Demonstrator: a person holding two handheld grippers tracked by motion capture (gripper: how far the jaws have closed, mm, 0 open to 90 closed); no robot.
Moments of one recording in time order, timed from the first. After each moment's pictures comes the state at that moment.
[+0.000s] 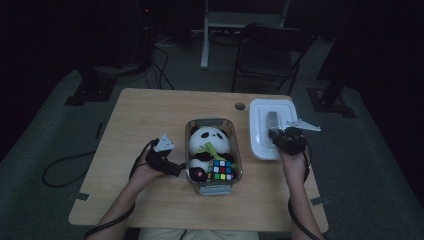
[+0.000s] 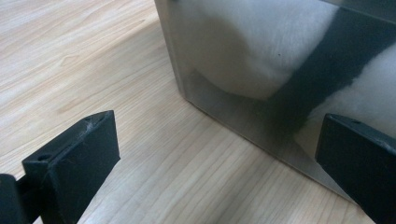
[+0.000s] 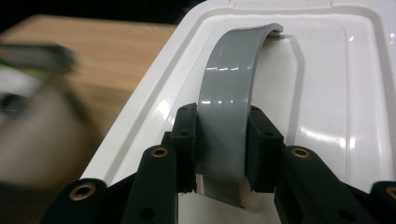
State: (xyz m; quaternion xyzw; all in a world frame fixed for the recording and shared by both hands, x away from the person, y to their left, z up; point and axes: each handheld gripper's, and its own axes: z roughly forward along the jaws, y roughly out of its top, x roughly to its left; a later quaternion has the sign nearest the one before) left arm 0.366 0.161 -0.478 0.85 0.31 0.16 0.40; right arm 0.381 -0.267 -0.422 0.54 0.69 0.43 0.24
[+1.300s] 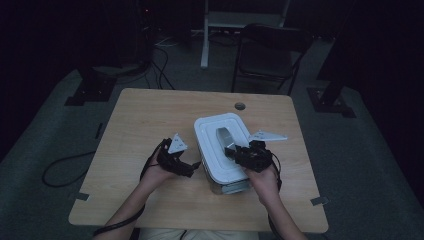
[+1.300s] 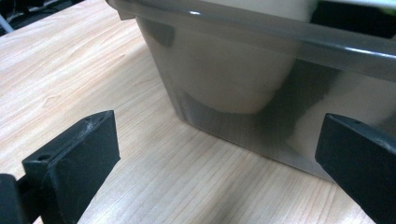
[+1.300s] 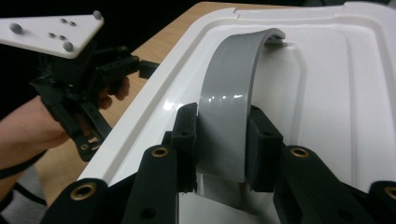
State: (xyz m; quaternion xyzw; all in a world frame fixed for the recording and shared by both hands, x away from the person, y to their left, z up) left arm 0.353 0.124 -0.458 0.84 0.29 0.18 0.41; right arm 0.325 -0.160 -0.400 0.42 0.75 0.50 0.08
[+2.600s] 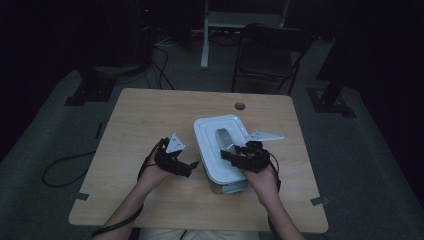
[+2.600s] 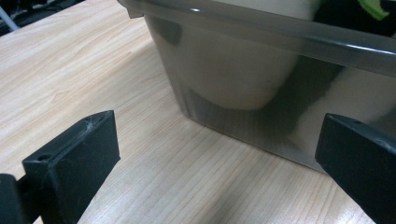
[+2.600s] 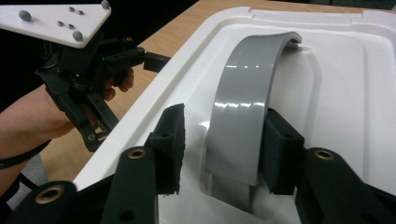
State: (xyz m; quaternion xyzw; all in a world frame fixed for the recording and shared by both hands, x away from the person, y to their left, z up) left arm 0.352 0.130 -0.455 0.84 0.30 0.19 0.40; right arm 0.322 -0.153 -0.395 0.41 0.76 0.50 0.08
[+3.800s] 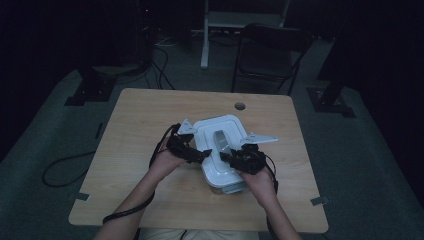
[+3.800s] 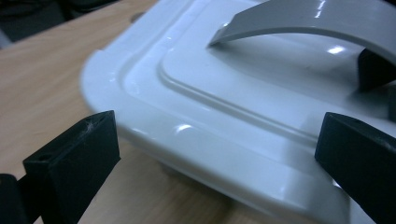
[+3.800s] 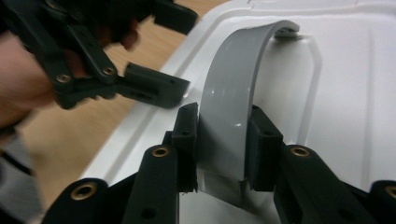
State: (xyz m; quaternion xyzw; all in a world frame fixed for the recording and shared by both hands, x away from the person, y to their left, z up) left arm 0.378 0.096 -0.418 0.84 0.32 0.14 0.42; right arm 0.324 -0.146 -0.409 0.41 0.78 0.48 0.08
